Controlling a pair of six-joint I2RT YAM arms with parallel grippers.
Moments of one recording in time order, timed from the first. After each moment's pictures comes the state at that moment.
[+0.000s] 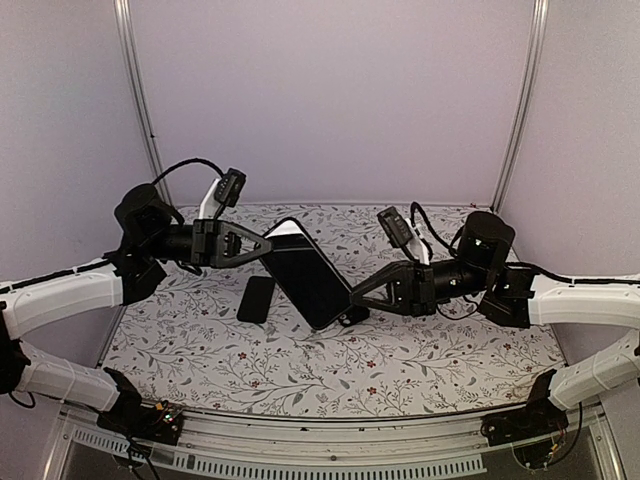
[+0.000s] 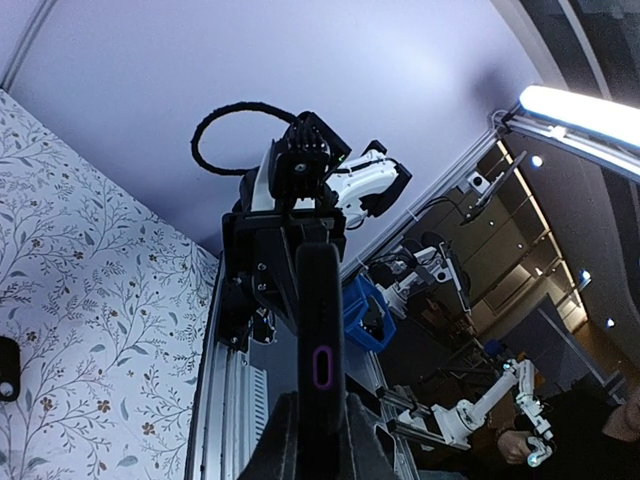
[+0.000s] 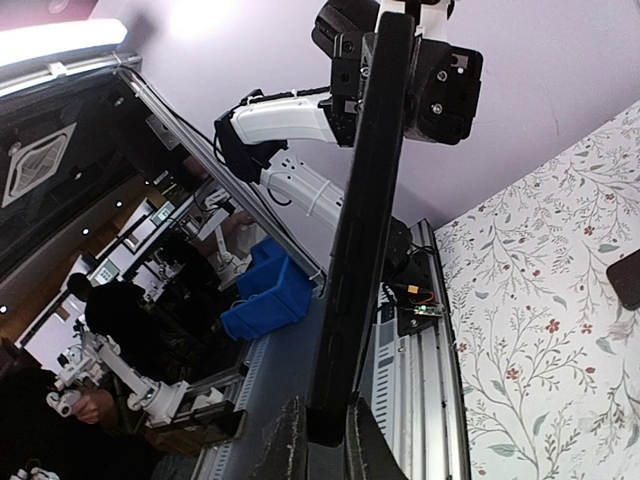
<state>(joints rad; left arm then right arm) -0.61 1.19 0.76 0.61 1.07 -0.92 0.91 1.25 0.75 0.53 -0.86 0.70</state>
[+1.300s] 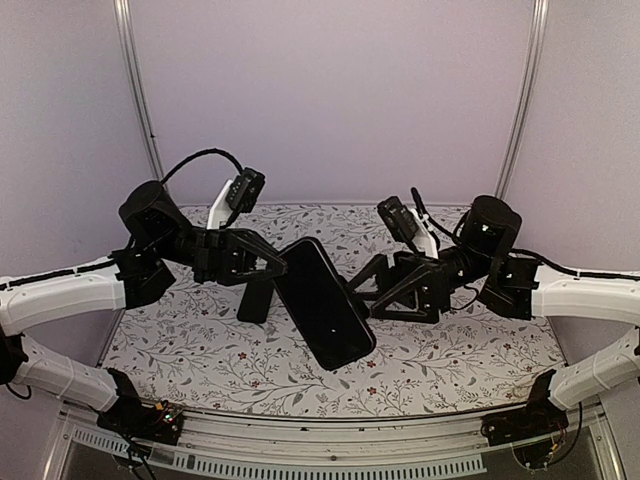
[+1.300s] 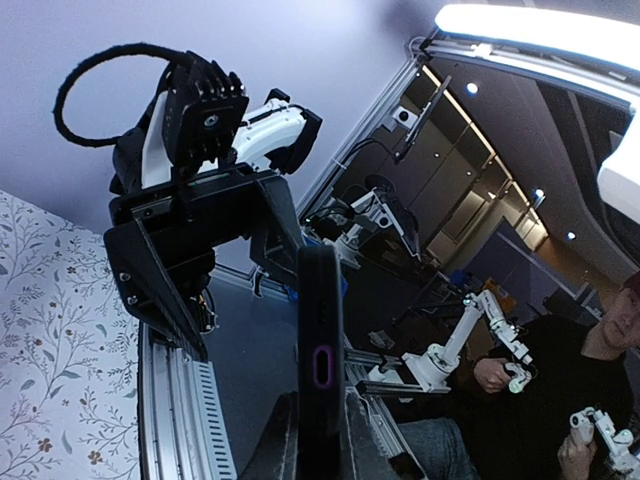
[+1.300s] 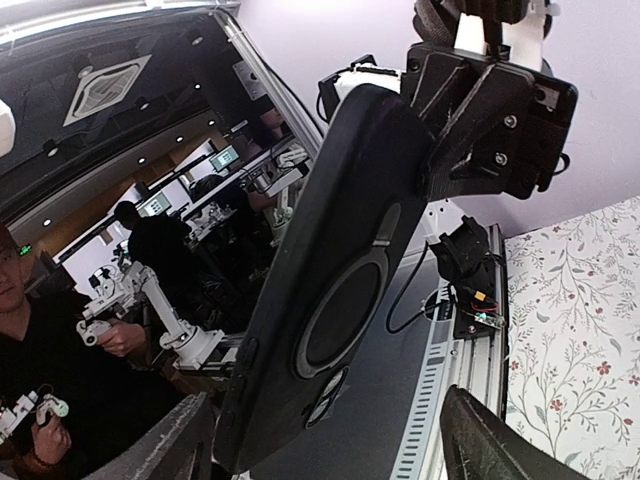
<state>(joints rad) -0.81 1.21 0.84 0.67 1.10 -0.88 0.94 1.28 0.85 0.59 -1.06 0.68</state>
